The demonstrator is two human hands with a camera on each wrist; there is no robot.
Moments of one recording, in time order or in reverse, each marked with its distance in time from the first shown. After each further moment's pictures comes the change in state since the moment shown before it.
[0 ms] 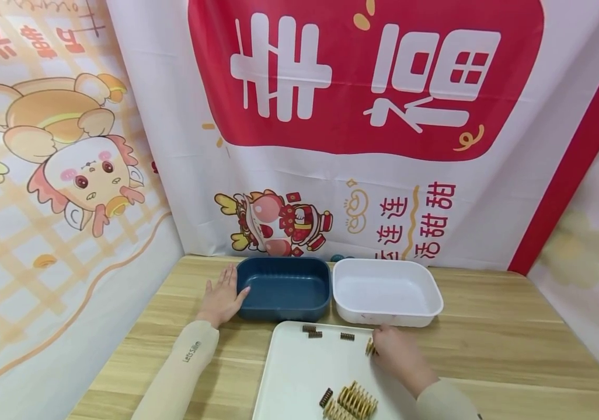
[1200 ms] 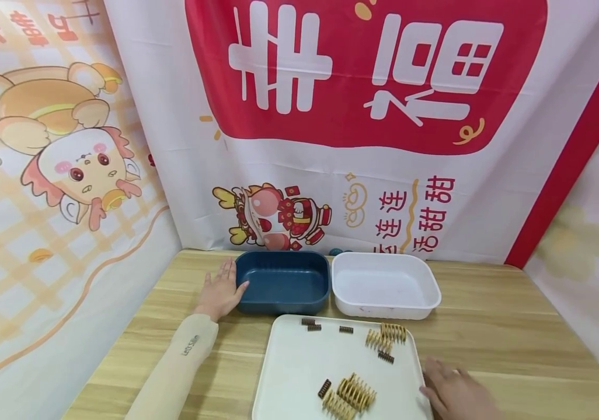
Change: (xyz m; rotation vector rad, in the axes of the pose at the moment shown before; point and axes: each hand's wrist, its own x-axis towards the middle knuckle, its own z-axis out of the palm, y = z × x) left_hand 0.002 -0.001 -0.002 0.061 -0.010 0.006; right_hand -0.114 0.043 -0.006 0.040 -0.052 0.126
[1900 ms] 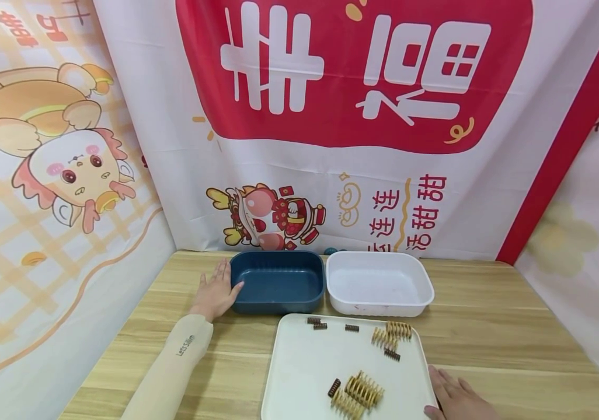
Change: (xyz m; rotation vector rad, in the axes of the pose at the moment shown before) left_hand 0.000 0.001 0.000 -0.033 0.003 0.019; right_hand -0.028 0.034 0.027 0.046 -0.222 -0.035
